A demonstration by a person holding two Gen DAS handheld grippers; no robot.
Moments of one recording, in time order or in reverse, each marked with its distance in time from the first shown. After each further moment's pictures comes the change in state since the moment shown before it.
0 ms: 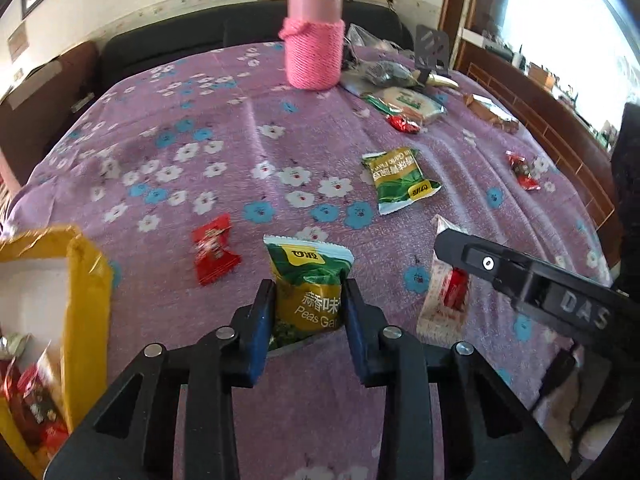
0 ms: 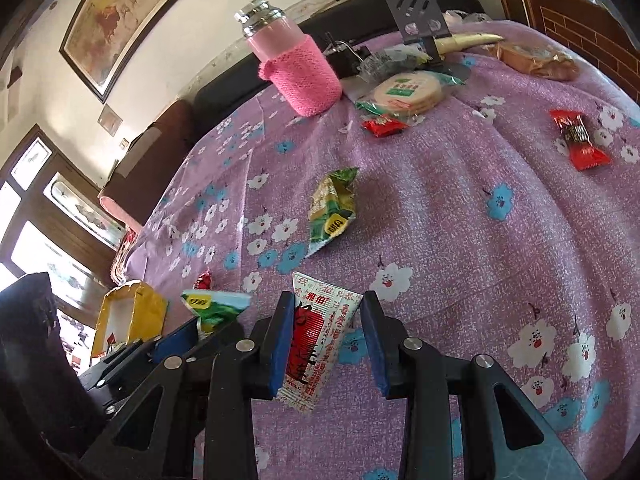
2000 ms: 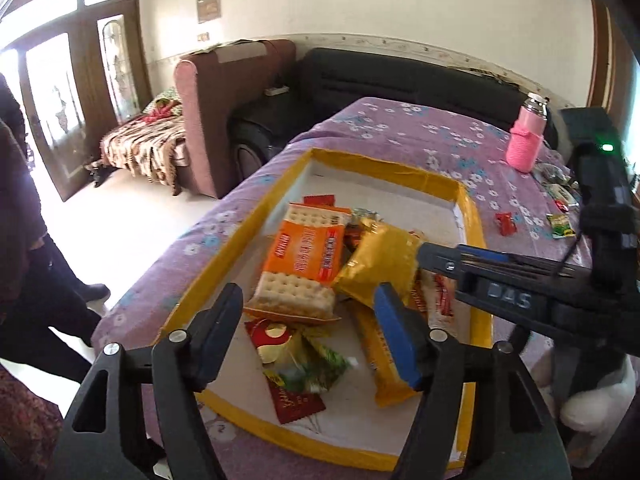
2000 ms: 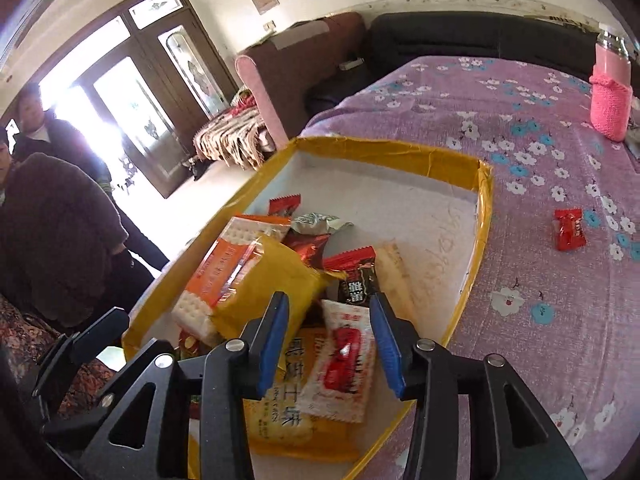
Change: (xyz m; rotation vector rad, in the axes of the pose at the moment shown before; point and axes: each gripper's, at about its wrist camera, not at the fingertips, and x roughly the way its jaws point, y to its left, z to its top) left arm -0.192 0.181 -0.152 -0.383 -0.188 0.444; right arm 0.032 0.272 -0.127 -0.528 0.184 0.236
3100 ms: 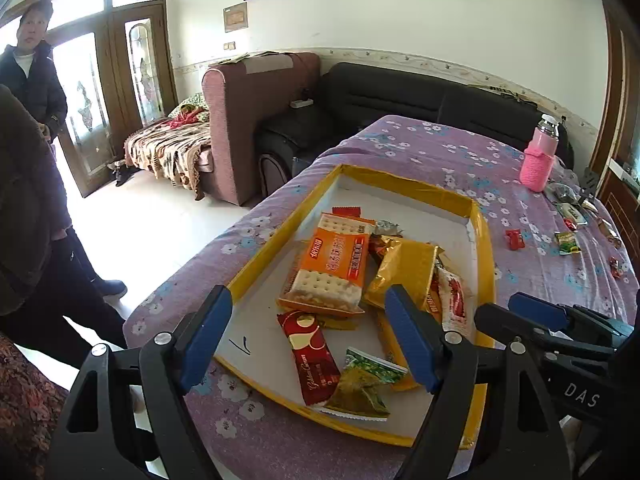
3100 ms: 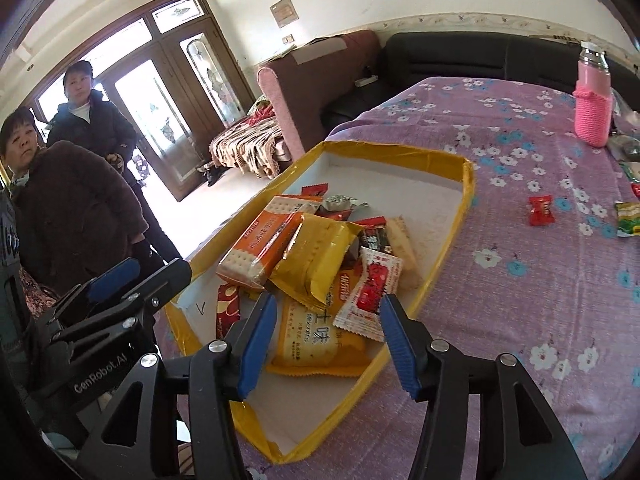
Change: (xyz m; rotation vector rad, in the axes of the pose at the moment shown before) left arm -0.030 0.014 -0.006 -0.046 -0.049 0.052; right arm -0.061 0.014 -0.044 -0.047 -0.056 0.023
